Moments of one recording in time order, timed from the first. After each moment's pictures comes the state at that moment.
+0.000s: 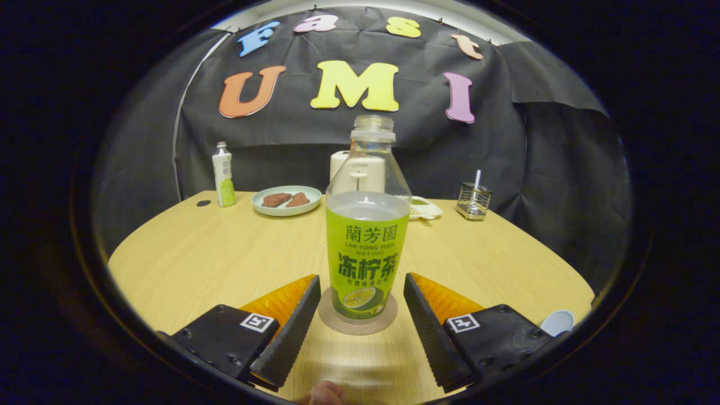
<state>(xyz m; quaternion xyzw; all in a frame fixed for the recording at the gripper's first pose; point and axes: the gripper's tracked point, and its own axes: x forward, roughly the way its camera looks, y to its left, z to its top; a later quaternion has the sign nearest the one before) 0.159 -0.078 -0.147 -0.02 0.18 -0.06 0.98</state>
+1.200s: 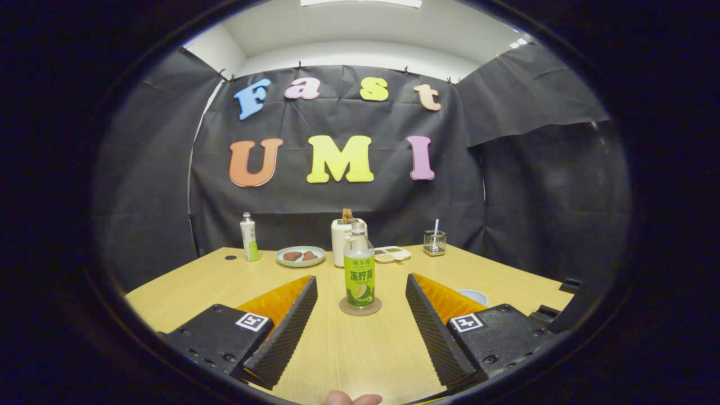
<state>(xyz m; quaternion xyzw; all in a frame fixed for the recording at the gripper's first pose) -0.023 -0.046 -0.074 0.04 0.01 -0.08 1.00</state>
